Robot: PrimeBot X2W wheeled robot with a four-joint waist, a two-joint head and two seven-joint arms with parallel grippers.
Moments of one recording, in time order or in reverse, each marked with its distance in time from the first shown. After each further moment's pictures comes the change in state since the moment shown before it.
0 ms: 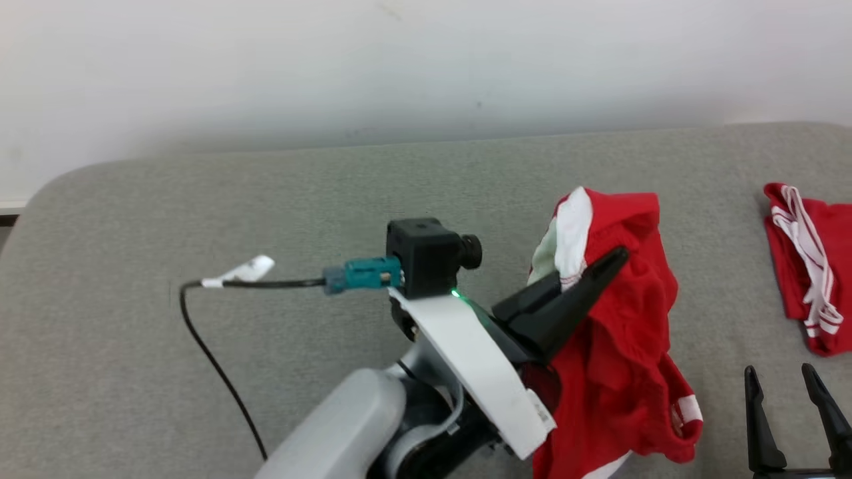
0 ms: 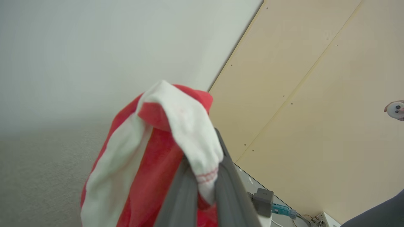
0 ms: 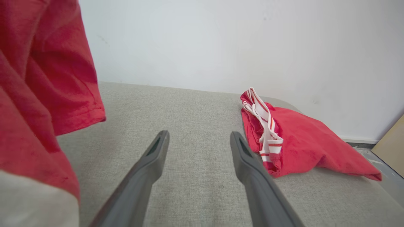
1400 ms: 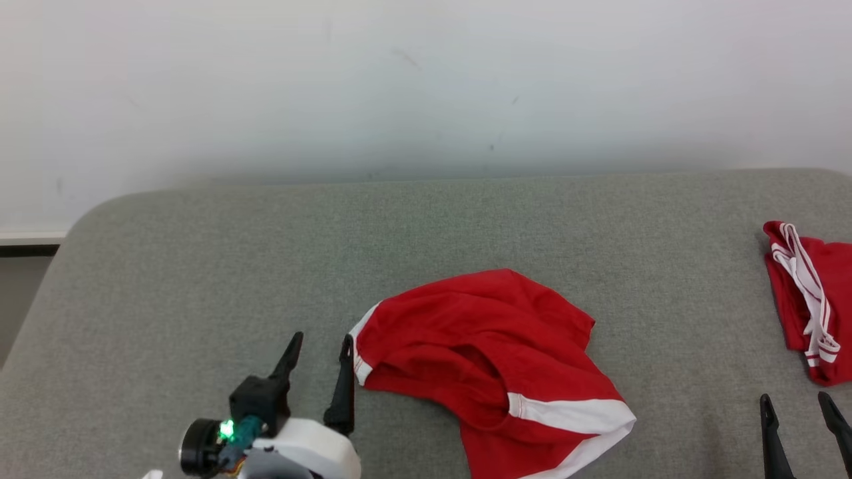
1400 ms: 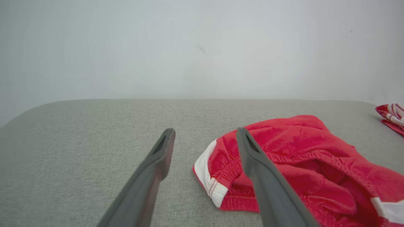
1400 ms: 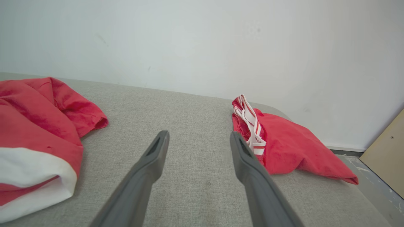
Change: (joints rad) left arm 0.286 0.155 0.154 0.493 0.426 0.254 -0.519; right arm 0.047 -0.024 -0.029 0.022 -0.026 0.000 0.000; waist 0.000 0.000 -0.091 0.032
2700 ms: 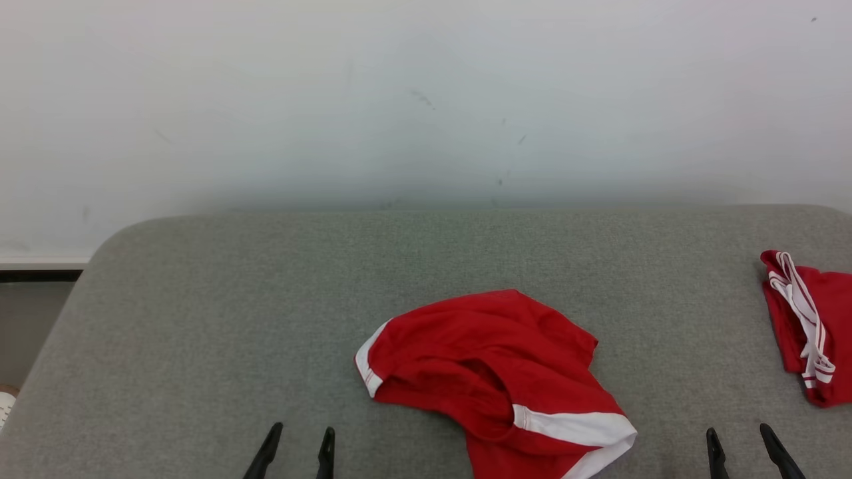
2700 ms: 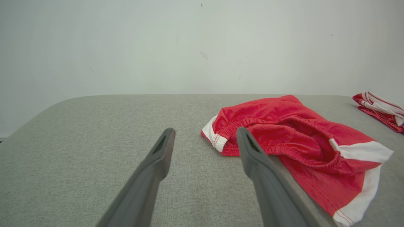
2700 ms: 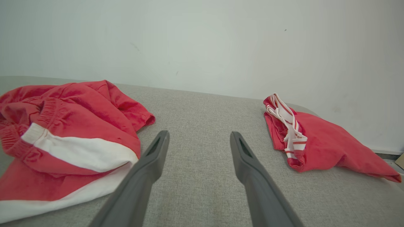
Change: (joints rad) left arm 0.400 -0.144 0.336 -0.221 0.332 -0.231 0.000; right arm 0.064 0.058 0.081 0.002 -0.001 0.000 0.000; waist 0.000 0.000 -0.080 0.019
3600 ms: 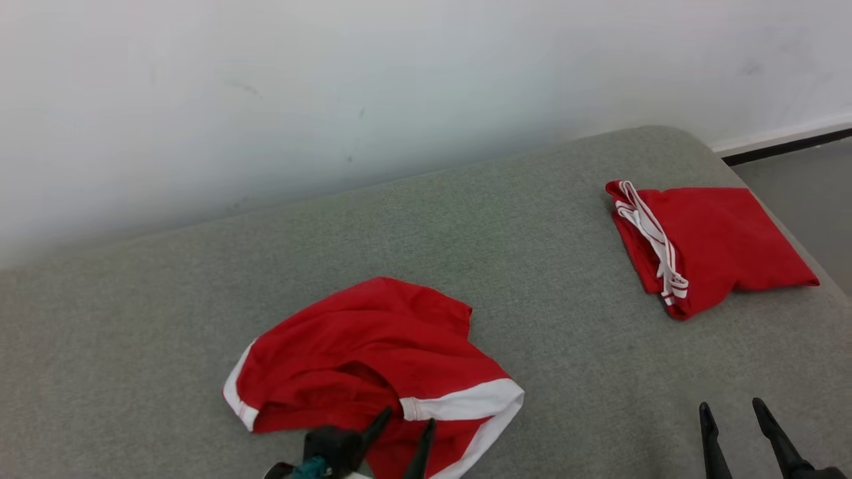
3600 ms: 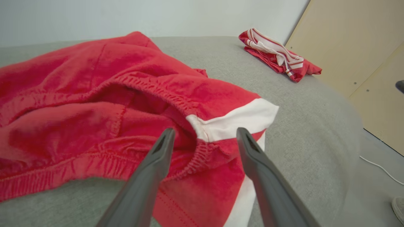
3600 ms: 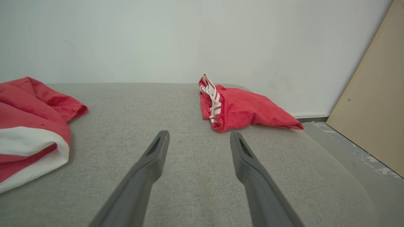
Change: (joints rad) left arm -0.291 -0.012 -0.289 0.342 -0.195 -0.104 0.058; right arm -0.053 0.003 0.023 -0.001 0.017 0.000 0.000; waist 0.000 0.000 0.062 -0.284
